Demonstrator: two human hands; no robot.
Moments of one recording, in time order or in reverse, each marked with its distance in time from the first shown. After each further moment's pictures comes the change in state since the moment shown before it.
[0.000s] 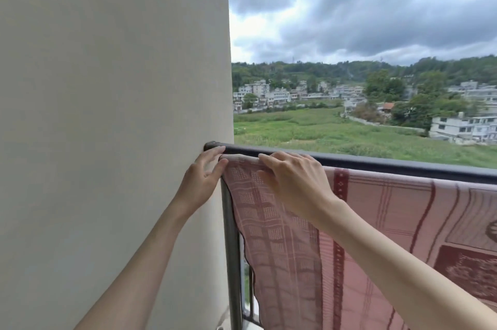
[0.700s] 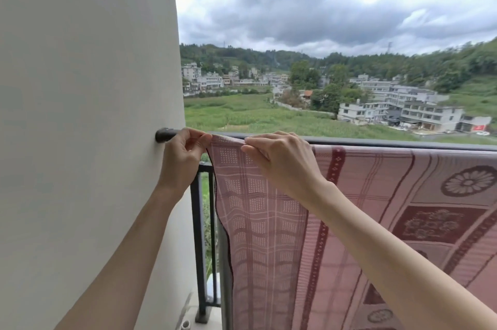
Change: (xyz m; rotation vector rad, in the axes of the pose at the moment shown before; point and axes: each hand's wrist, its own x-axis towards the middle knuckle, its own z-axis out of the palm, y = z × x) left_hand 0.026 -0.022 -0.018 -0.419 0.008 0.011; right_hand 0.018 -0.051 0.010 0.015 0.150 0.183
